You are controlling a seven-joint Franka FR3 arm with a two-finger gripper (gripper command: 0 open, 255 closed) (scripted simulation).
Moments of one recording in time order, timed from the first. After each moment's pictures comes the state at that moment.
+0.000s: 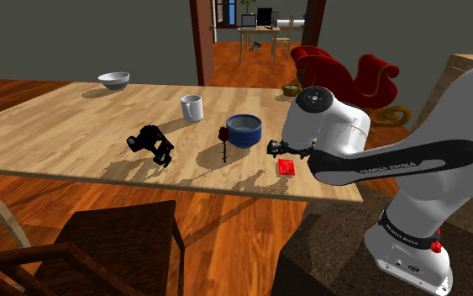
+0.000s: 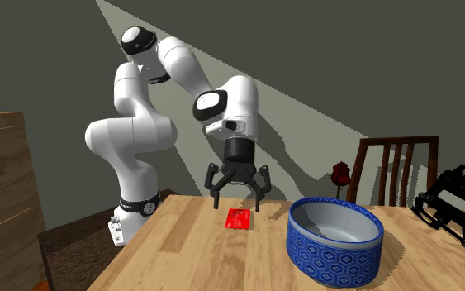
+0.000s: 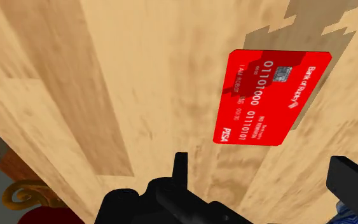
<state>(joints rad) -0.46 -0.79 0.98 -2.89 0.13 2.53 1.22</state>
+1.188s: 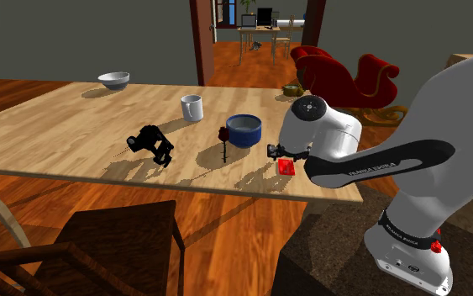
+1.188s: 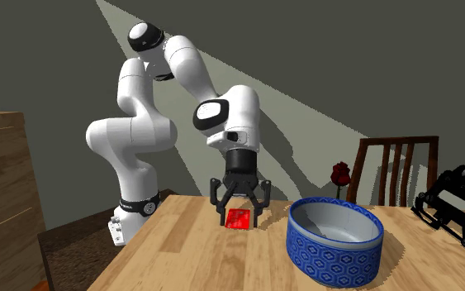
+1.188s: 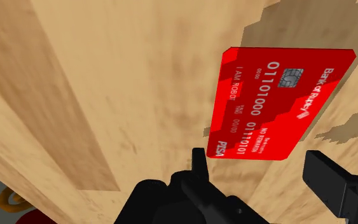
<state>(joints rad) -0.58 -0.72 1.07 -2.89 0.10 2.65 1.26</state>
